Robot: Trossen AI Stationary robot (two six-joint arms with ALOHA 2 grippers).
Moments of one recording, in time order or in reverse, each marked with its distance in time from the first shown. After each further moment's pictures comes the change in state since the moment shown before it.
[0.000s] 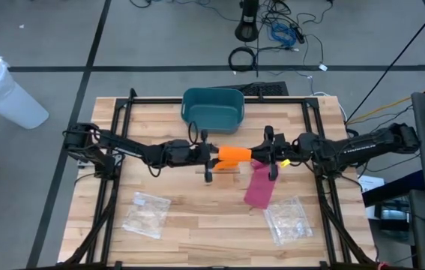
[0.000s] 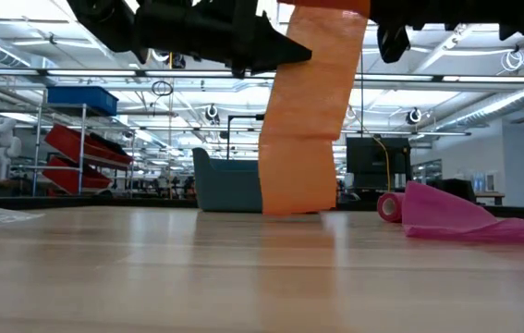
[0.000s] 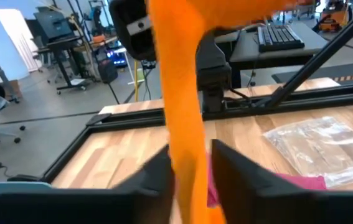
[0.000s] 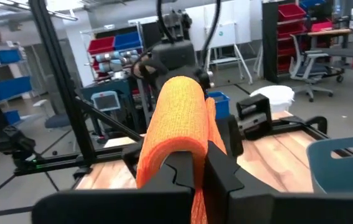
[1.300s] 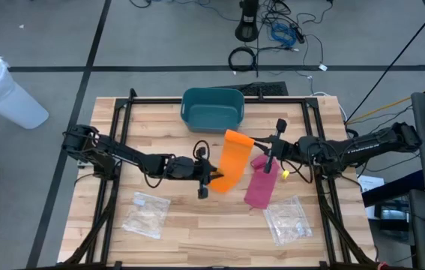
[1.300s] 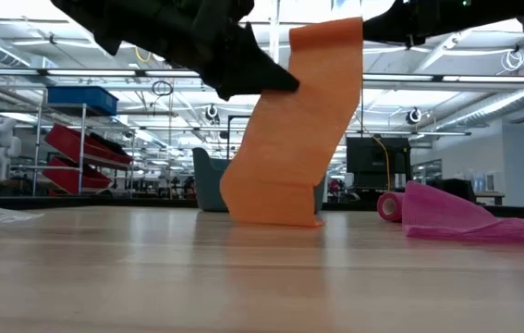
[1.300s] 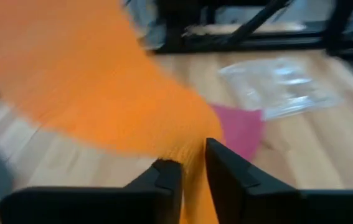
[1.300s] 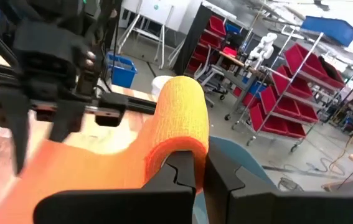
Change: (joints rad) left arm -0.125 -0.001 -0.001 -0.285 -0.083 -0.208; right arm 0.057 -0.056 -0.001 -0.154 0.398 -0.555
